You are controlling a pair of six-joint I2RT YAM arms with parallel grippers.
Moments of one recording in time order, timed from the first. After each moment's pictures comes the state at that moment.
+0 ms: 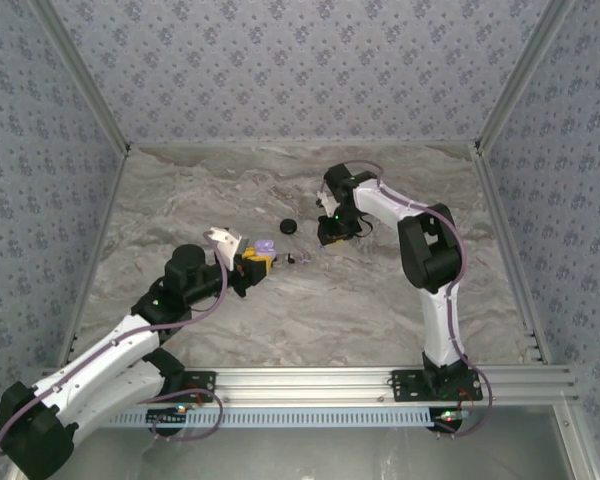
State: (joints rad) left arm -0.64 0.79 0.48 0.05 0.29 -0.26; right arm 0.47 2.12 1.65 -0.94 -0.26 0.08
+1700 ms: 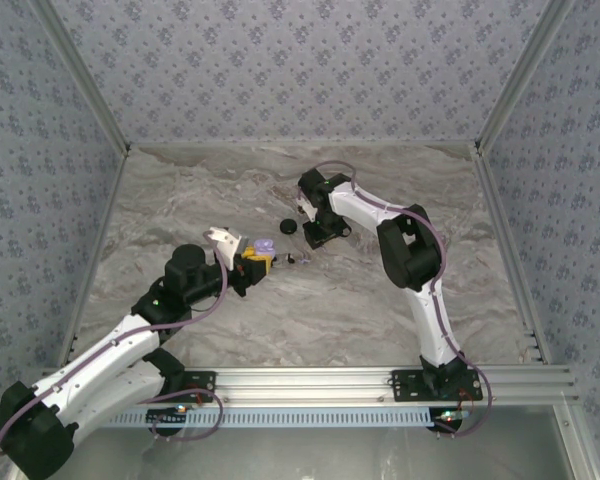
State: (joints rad) left arm -0.64 0.79 0.48 0.05 0.28 -0.26; right arm 0.58 2.25 1.80 -1.00 -0.03 0.00
